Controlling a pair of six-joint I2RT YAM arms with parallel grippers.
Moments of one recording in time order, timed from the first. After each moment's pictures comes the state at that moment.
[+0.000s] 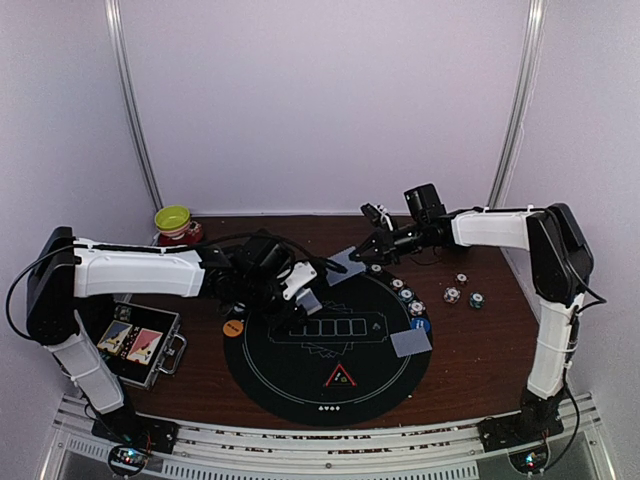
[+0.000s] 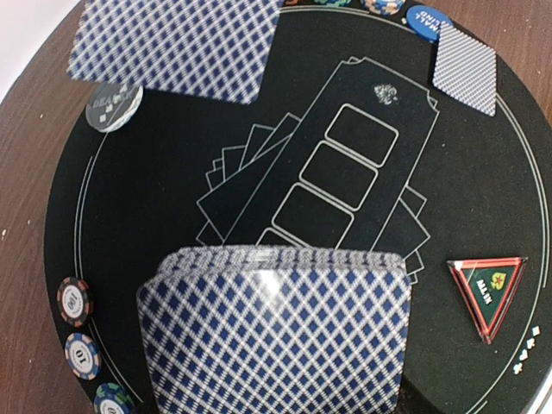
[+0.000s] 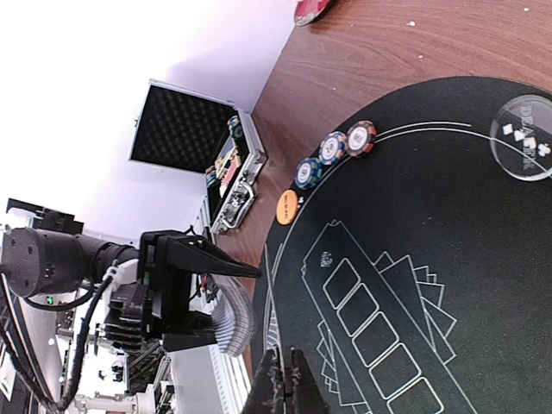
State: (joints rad) left arm -0.93 1.68 1.15 -0.39 -0.01 0.12; right arm 0.44 1.97 1.42 -0.18 -1.06 0.43
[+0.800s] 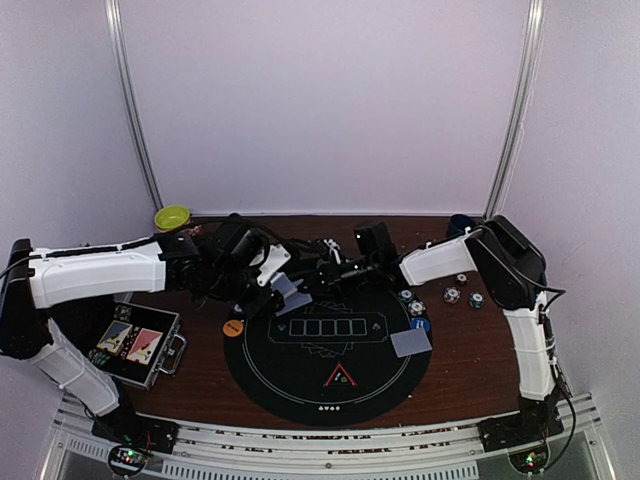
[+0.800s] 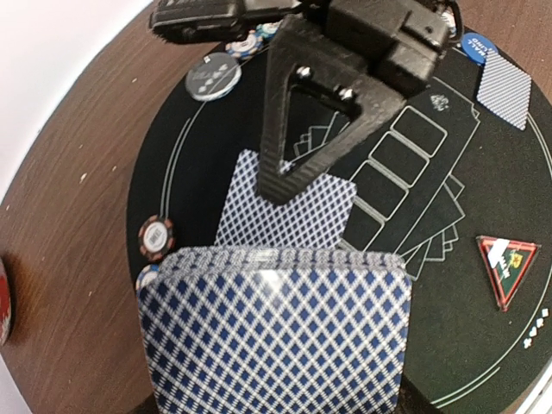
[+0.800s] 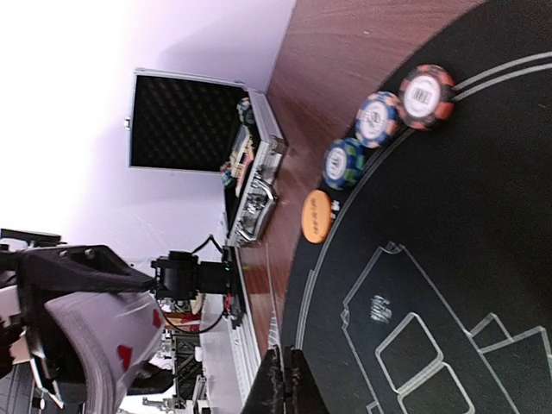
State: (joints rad) left arm -0.91 1.50 1.14 -0.54 -0.15 0.06; right arm 0.68 2.21 1.40 0.35 -0.96 0.89
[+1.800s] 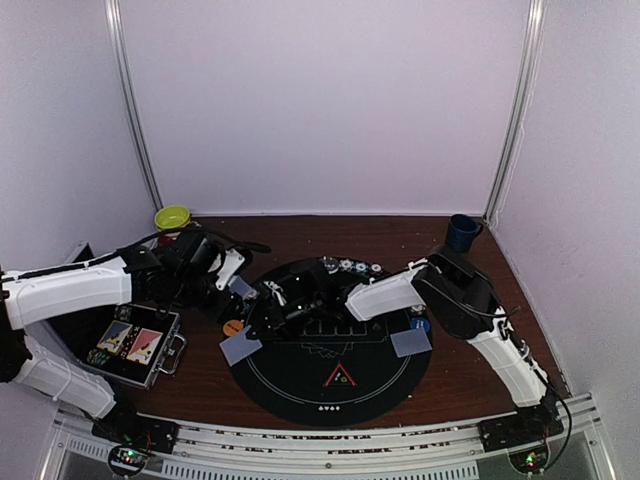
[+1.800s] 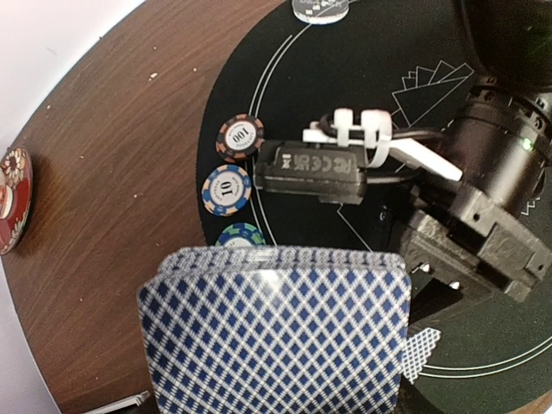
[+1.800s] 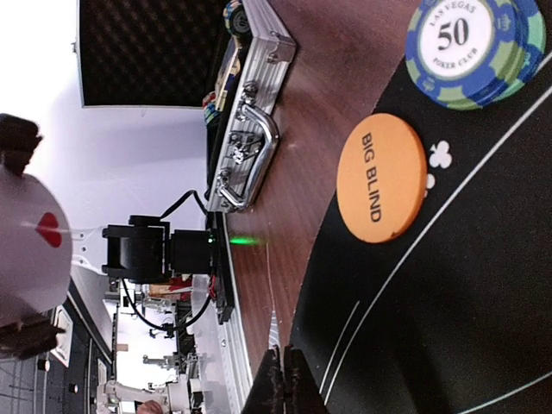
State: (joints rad) left arm -0.74 1.29 0.90 -0.54 -0.18 0.03; right arm 0.94 2.47 1.67 0.36 -0.89 0.97
